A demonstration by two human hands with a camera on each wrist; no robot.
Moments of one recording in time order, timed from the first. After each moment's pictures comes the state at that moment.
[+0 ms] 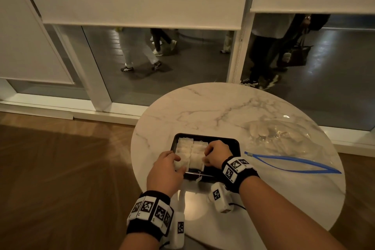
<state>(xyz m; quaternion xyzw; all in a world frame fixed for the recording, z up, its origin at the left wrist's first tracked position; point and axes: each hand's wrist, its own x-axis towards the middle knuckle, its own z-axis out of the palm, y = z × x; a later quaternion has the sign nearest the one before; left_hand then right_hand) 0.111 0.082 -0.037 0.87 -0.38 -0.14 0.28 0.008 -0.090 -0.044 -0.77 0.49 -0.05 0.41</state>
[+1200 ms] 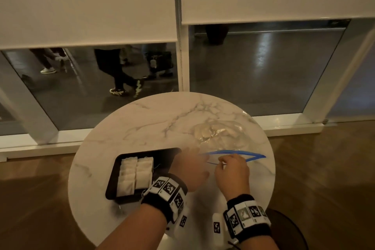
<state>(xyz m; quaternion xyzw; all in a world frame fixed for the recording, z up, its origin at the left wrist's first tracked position) -0.036 -0.055 0.012 0.70 -0.70 -0.12 -0.01 -0.179 -0.090 -0.022 -0.71 0.62 -0.28 0.17</state>
